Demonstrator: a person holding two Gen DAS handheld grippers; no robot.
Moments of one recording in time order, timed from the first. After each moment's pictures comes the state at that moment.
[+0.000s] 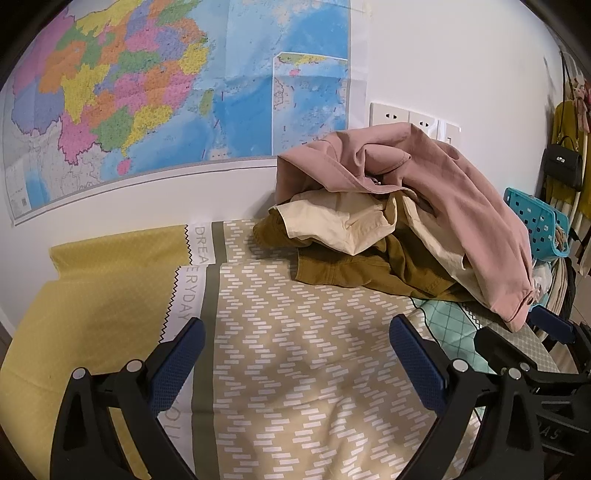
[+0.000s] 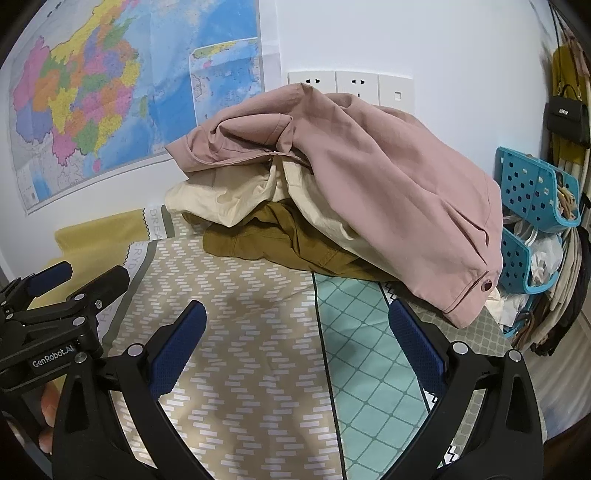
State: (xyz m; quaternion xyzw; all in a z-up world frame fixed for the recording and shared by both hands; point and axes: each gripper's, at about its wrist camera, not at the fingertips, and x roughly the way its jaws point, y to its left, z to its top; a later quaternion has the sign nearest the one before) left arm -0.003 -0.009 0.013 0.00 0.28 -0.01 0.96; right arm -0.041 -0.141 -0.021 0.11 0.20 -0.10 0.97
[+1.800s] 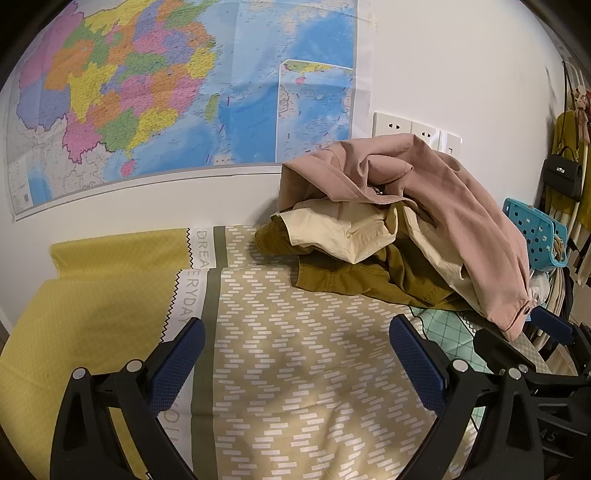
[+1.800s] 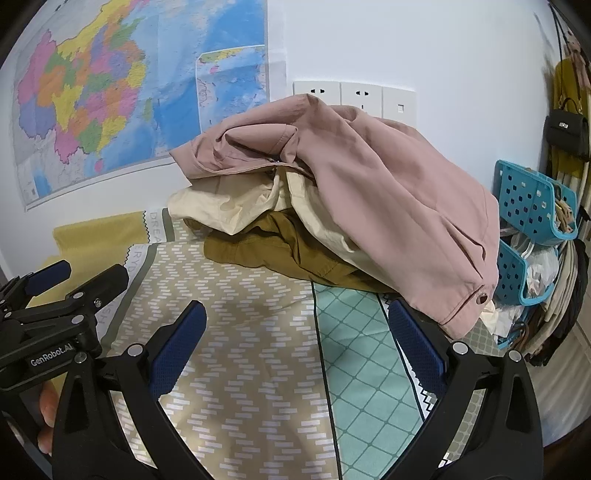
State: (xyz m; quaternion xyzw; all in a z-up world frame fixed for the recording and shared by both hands) left arm -0.005 -0.007 0.017 -0.01 0.27 -0.01 0.96; right arm -0.043 -0.138 -0.012 0.09 0.19 -0.10 0.97
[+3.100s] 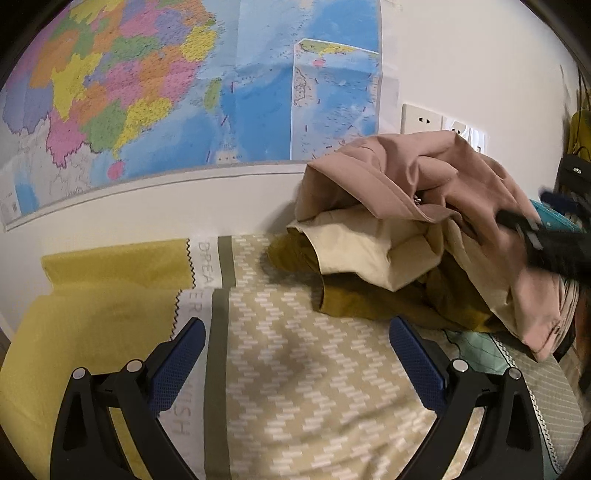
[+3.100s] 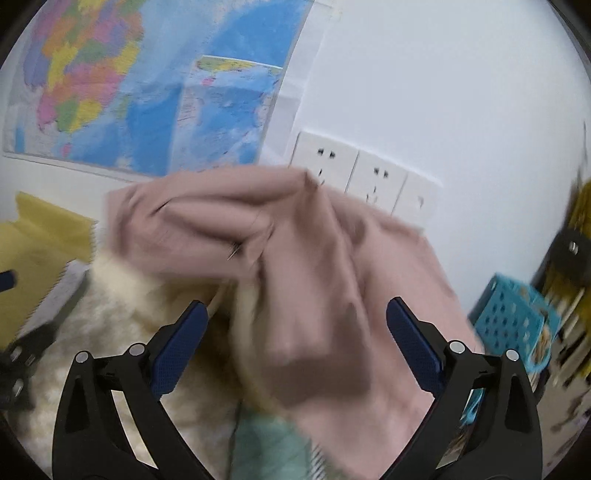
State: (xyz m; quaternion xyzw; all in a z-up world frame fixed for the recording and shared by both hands) left arm 0.065 0.017 0.010 -0.01 0.28 0.00 0.96; right arm 0.074 -0.182 0.065 -0.08 0.16 -0.14 0.97
